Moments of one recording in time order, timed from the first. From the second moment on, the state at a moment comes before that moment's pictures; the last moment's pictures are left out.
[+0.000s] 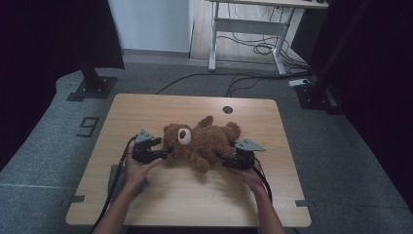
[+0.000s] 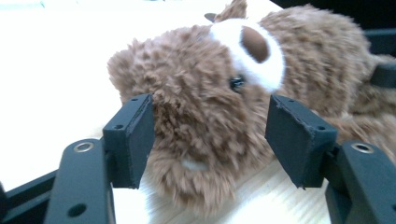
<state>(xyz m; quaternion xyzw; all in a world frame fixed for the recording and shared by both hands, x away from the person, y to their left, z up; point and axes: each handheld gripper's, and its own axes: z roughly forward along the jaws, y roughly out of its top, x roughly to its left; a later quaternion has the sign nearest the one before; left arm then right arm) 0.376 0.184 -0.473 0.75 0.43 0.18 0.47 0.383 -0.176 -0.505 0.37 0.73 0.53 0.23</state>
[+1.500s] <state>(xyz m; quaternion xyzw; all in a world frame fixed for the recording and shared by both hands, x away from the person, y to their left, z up) 0.267 0.252 -0.491 0.75 0.42 0.18 0.48 0.279 -0.225 -0.547 0.38 0.73 0.52 0.21</state>
